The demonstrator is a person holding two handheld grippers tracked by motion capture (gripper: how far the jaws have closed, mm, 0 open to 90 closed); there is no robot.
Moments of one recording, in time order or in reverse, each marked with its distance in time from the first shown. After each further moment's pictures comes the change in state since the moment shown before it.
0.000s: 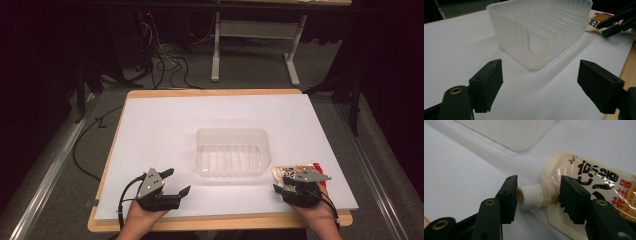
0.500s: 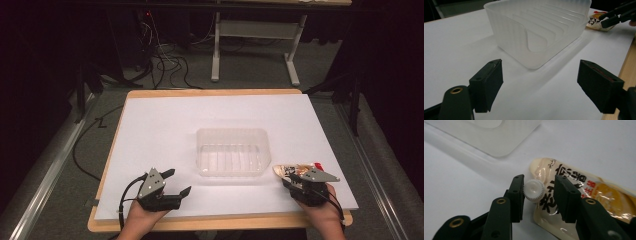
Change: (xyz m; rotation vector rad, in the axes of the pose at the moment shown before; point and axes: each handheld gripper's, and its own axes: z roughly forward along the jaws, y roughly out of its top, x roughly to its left) left arm -0.001 -0.001 0.003 0.006 -0.009 0.005; right arm -0.009 -0.001 -0.012 -0.045 -0.103 -0.010
